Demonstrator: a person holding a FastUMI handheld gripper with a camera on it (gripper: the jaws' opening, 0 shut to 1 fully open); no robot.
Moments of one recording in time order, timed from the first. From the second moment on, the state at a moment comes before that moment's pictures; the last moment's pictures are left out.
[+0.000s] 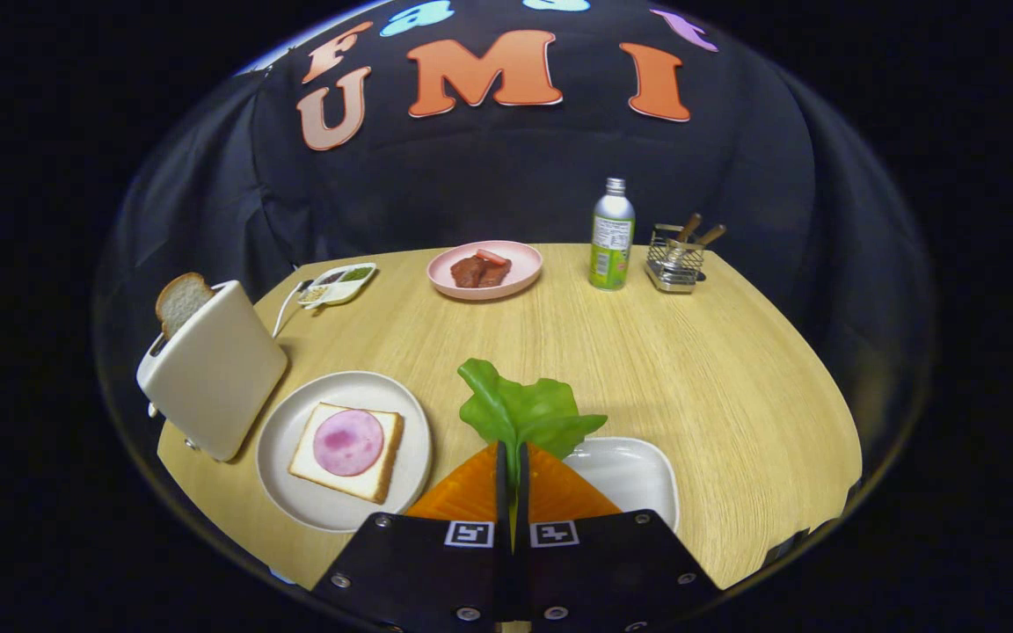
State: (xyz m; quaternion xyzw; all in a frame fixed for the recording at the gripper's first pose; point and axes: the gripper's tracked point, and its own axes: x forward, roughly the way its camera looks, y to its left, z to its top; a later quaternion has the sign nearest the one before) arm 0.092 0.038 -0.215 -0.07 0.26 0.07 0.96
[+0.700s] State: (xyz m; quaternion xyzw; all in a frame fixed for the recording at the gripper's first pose) arm 0.090 0.167 -0.246 -0.07 0.29 0.16 0.94
